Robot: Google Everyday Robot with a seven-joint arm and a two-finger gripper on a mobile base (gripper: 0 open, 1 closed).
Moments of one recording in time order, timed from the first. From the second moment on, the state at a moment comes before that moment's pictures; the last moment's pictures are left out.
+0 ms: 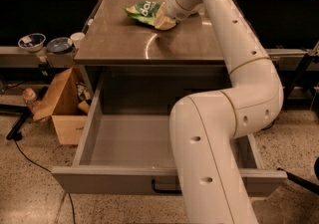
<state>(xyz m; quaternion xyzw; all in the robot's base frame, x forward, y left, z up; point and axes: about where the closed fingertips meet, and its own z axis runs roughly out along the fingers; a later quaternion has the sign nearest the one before) 0.858 -0.021 0.856 -0.72 0.60 0.00 0.36</state>
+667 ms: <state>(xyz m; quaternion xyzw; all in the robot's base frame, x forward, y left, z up) 0.858 -0.021 0.856 -0.72 0.60 0.00 0.36</state>
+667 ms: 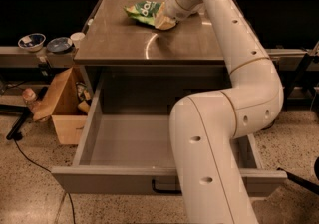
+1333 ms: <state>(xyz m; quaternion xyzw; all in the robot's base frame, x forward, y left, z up) 0.858 -0.021 0.855 -0.72 0.60 0.00 0.36</state>
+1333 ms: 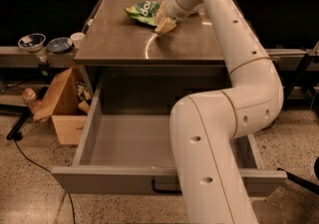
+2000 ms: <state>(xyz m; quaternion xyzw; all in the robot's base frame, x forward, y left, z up) 0.861 -0.012 0.869 -0.72 0.58 -0.02 0.37</state>
